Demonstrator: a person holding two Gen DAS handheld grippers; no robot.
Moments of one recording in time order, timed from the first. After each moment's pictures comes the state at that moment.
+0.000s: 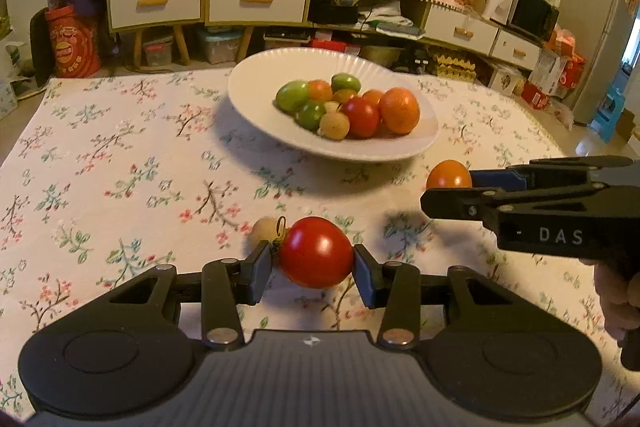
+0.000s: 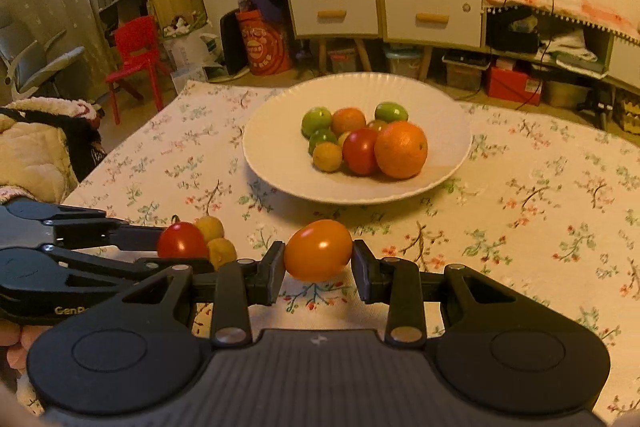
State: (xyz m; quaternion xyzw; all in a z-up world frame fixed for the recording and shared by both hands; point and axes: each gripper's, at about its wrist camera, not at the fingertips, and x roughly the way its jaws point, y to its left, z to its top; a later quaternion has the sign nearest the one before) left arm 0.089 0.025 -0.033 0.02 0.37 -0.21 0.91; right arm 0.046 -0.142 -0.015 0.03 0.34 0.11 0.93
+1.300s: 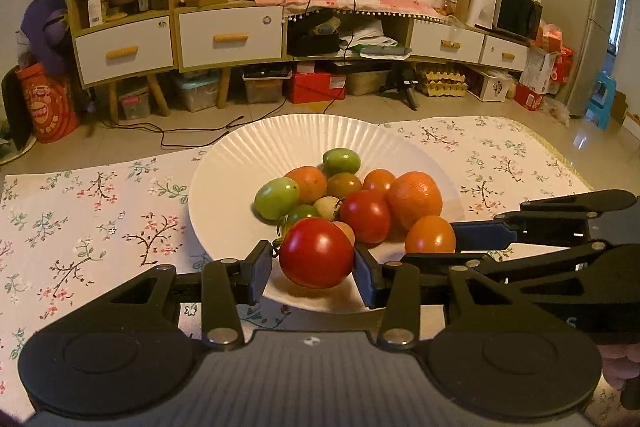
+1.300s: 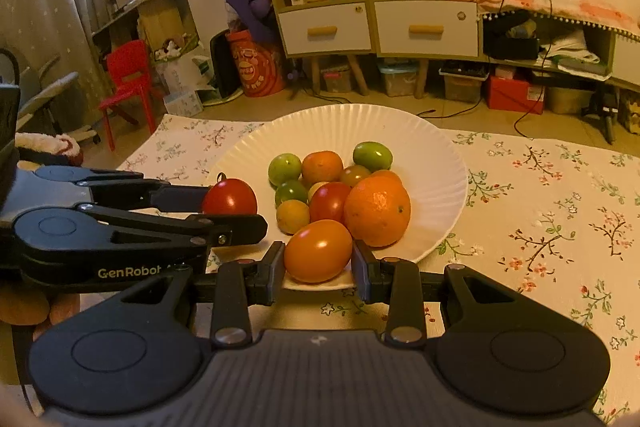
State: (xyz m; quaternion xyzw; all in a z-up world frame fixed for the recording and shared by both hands) left arm 0.158 -0.009 -0.023 0.07 0.32 -0.23 0.91; right arm 0.089 -0.163 -0.020 0.05 0.32 0.11 0.94
